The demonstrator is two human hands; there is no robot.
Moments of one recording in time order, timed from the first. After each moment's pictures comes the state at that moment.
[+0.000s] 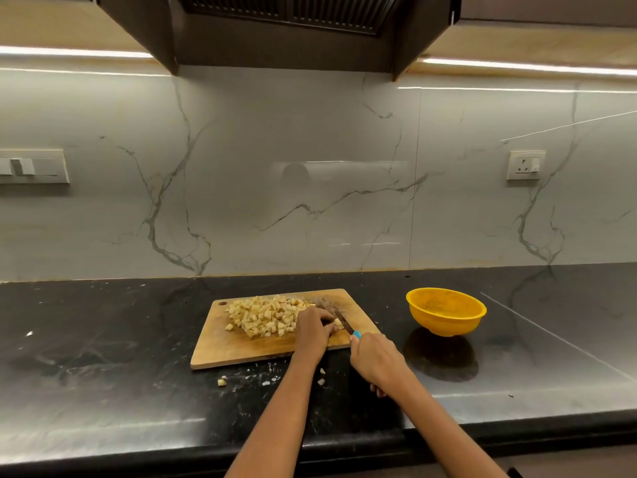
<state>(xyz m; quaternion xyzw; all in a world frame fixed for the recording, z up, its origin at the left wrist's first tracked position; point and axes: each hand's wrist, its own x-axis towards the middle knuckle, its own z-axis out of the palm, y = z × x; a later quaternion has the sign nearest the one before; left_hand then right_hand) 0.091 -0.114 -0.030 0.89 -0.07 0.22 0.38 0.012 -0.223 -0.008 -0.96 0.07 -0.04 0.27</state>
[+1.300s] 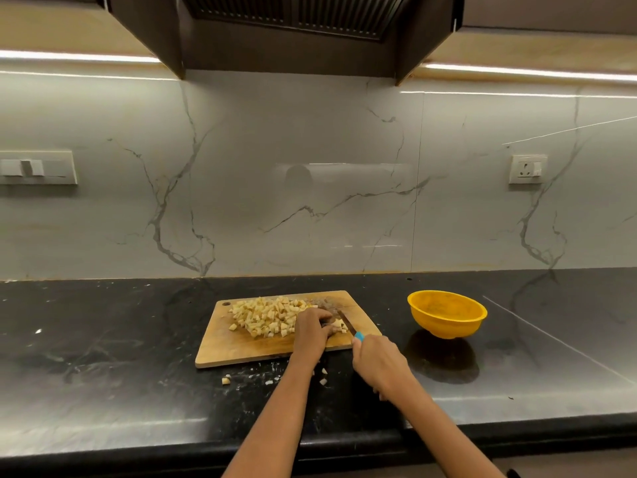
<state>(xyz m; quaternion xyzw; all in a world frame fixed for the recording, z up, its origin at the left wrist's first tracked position) 0.090 -0.108 -0.031 0.89 -0.08 0.24 0.38 0.008 -0.224 -0.012 -0.97 0.06 -0.07 0.24</state>
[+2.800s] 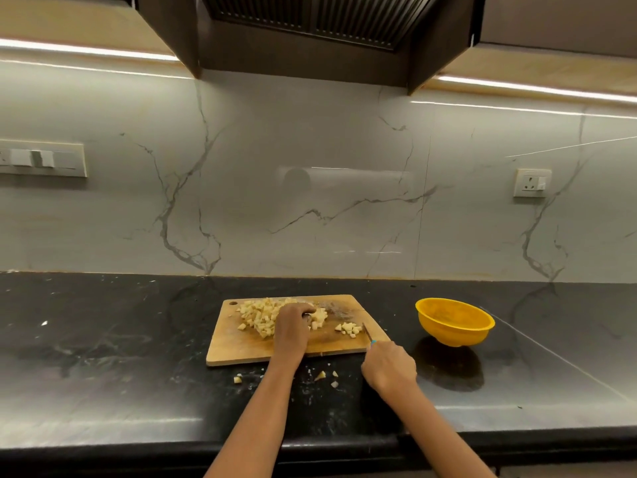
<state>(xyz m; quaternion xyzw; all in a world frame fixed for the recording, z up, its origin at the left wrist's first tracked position) 0.084 -0.063 -0.023 0.87 -0.06 0.33 0.37 0.005 -0.213 -0.008 -0.98 0.10 -0.08 0.11</state>
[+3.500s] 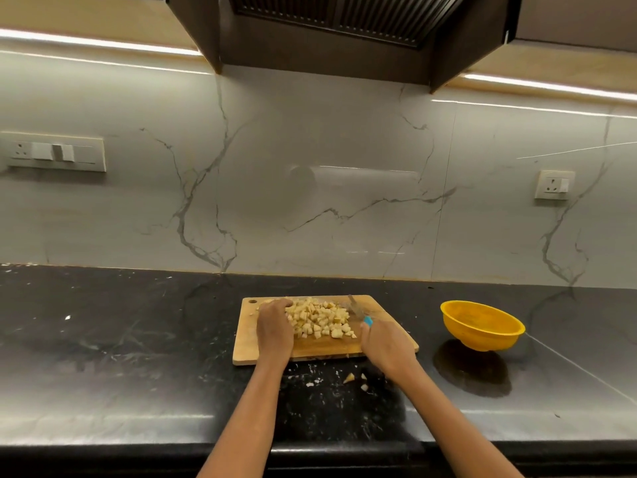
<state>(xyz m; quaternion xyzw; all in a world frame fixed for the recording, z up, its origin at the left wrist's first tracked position) 0.082 0.001 -0.027 0.85 0.04 0.35 0.38 0.039 -0.180 -0.005 -0.97 0.01 -0.16 0.17</state>
